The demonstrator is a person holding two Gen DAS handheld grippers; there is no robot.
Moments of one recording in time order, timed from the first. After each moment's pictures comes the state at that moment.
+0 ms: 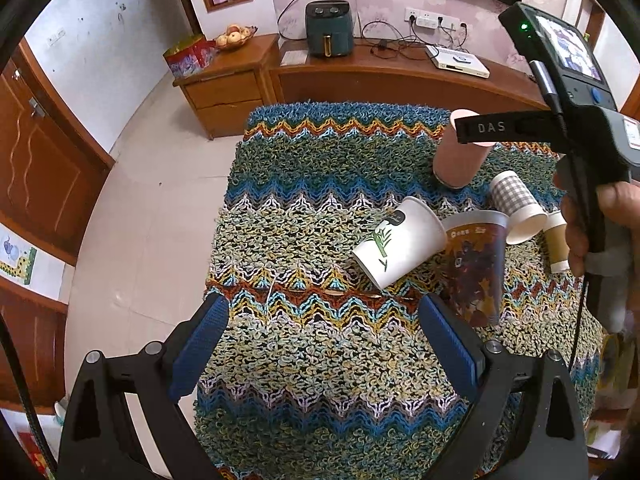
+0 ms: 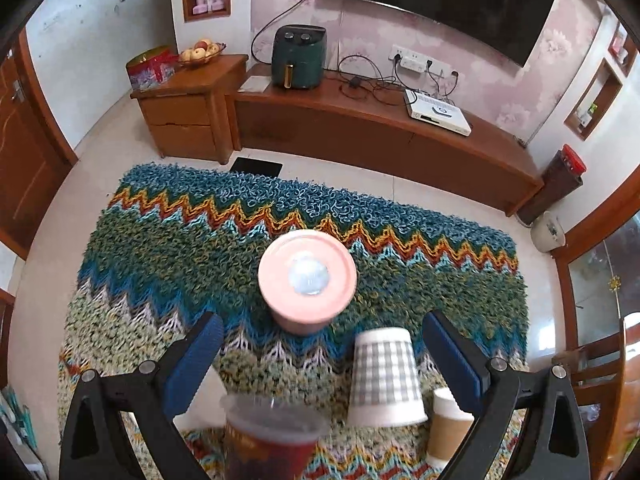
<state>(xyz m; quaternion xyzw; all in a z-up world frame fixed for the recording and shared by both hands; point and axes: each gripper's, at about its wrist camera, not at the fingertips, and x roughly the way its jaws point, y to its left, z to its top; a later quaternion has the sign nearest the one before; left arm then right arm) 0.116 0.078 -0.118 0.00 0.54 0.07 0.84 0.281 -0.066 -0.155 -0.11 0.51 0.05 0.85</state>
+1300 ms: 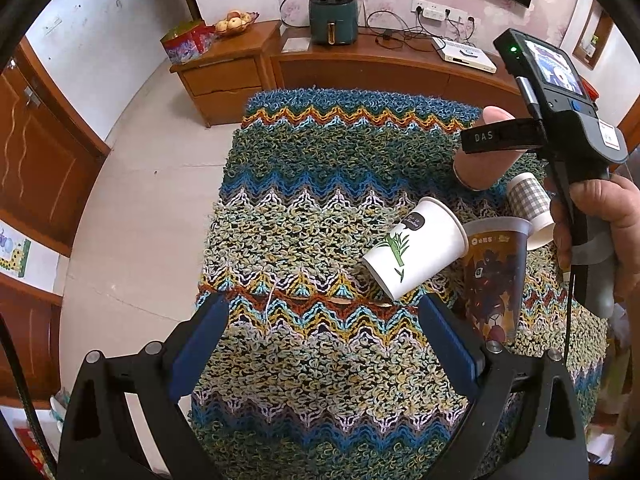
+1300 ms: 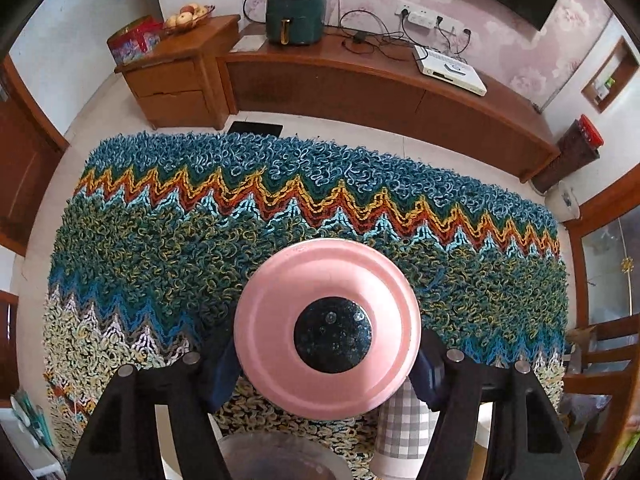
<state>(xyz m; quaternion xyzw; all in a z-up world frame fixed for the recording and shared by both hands) 0.135 0.092 -0.138 -0.01 0.56 0.06 0.83 0.320 -0.069 -0.210 -0.08 0.57 0.05 0.82</state>
